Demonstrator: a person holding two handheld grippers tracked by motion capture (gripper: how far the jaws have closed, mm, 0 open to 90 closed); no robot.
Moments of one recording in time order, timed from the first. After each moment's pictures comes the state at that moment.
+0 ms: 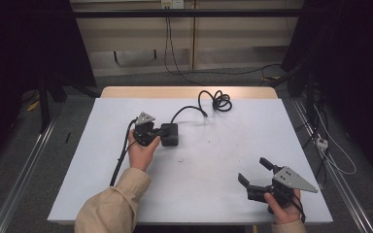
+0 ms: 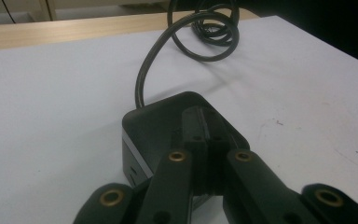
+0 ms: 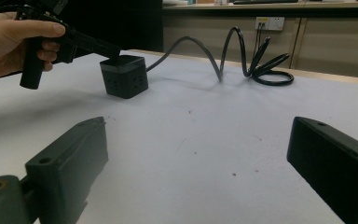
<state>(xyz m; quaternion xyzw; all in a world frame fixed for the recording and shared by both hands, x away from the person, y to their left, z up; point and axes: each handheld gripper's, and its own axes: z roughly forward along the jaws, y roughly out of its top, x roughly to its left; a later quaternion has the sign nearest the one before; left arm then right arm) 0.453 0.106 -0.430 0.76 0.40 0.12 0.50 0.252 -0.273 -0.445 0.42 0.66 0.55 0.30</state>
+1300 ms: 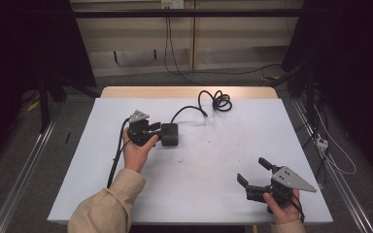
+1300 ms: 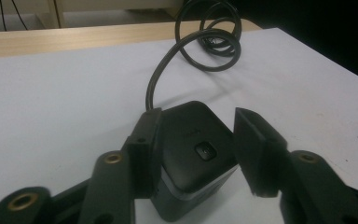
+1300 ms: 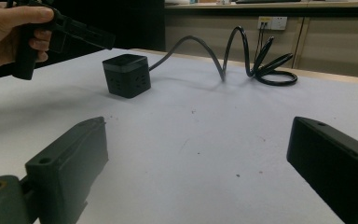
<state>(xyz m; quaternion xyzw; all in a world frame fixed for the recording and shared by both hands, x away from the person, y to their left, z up) 0.448 0.117 -0.416 0.75 0.41 0.12 0.50 0.252 -0.270 -0.445 0.42 0.66 0.55 0.30</state>
